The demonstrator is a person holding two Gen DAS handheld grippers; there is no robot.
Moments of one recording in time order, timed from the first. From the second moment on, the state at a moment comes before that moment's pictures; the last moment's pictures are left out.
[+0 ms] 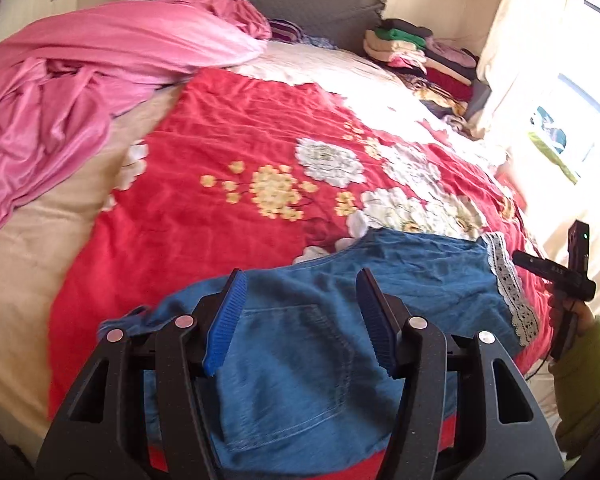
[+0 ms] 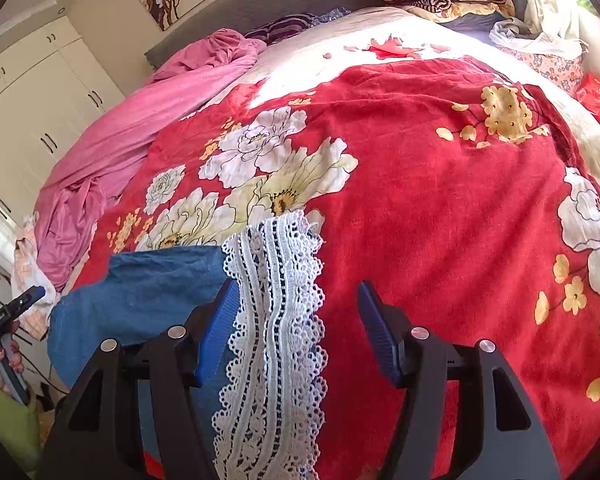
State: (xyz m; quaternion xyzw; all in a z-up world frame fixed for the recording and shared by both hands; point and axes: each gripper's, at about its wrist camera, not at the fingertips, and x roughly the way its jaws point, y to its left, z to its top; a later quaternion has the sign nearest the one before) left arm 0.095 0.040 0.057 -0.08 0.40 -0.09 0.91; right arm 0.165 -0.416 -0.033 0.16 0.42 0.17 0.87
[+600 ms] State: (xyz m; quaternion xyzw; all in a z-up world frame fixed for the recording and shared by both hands) left arm 0.212 -0.059 -0.024 0.00 0.51 -0.19 0.84; right arm 0.199 -0.397 -0.052 0.14 0.45 0.19 0.86
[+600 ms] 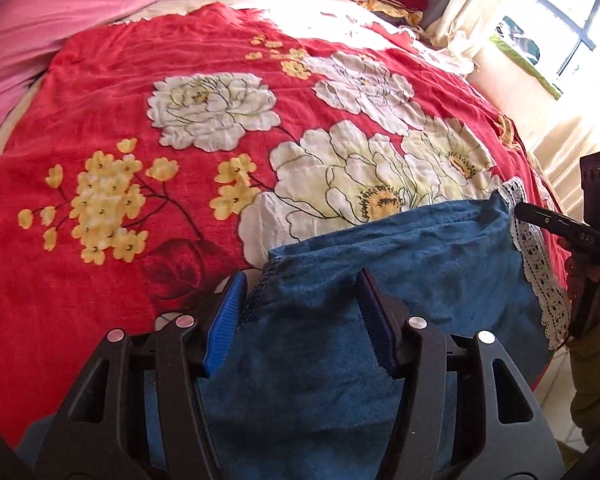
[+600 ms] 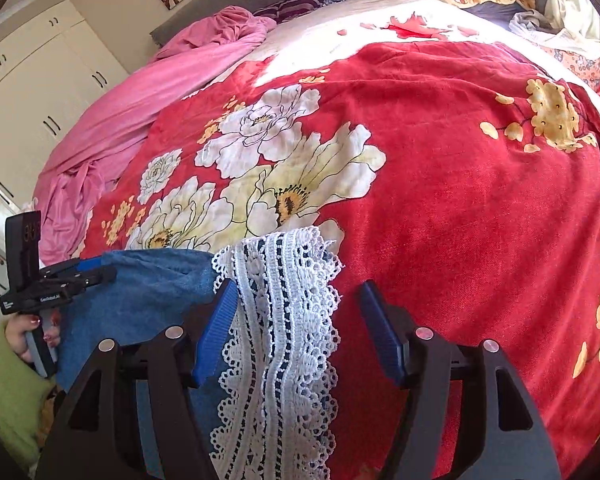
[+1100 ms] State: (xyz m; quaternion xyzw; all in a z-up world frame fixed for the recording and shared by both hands) left arm 0.216 -0.055 -0.031 -0.03 0.50 -0.17 0.85; right arm 0.194 -0.386 -0.055 0.10 0.45 0.19 0.87
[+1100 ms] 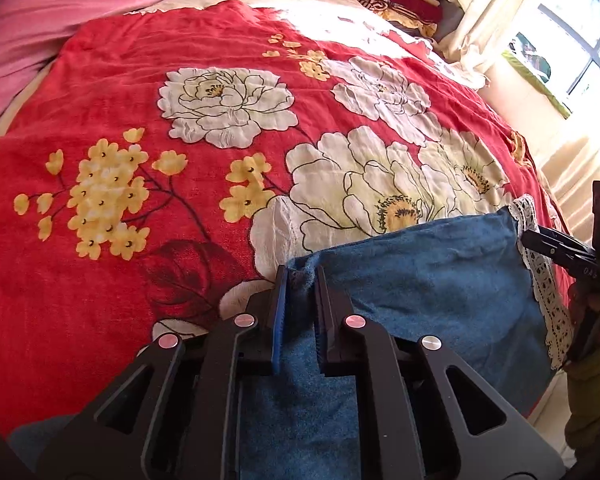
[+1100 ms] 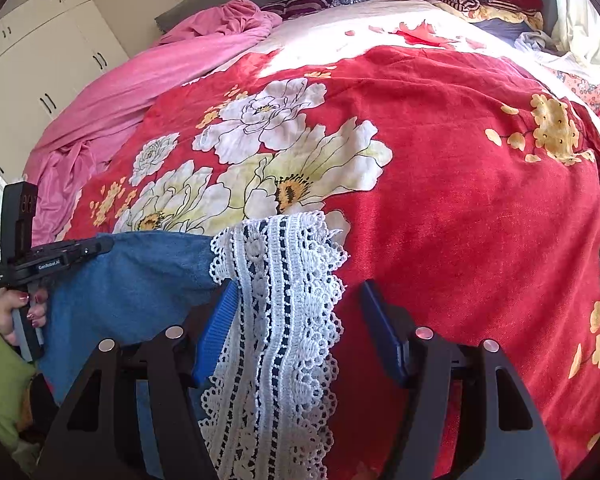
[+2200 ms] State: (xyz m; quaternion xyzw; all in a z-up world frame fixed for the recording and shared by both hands) left arm 0.205 -0.062 -0.041 0.02 0.44 -0.08 0.89; right arm 0.229 -0.370 -0.046 0.01 0.44 0.18 0.88
